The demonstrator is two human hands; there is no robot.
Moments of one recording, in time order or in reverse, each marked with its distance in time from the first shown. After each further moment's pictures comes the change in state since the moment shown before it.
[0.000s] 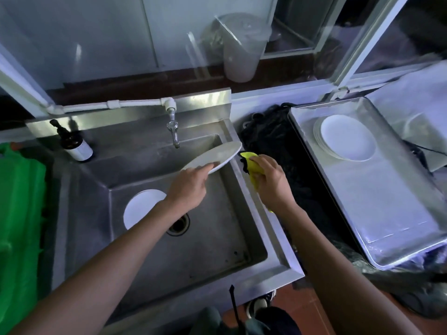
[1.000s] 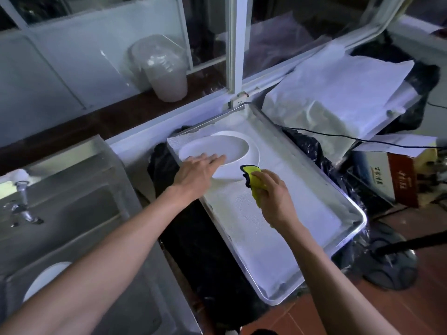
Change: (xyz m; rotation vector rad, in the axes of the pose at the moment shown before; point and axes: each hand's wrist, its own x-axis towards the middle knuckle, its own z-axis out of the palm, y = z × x) left_hand 0.227 0.326 0.172 0.419 -0.166 0.478; right_hand -0.016 0.300 -0.229 0.062 0.211 0.254
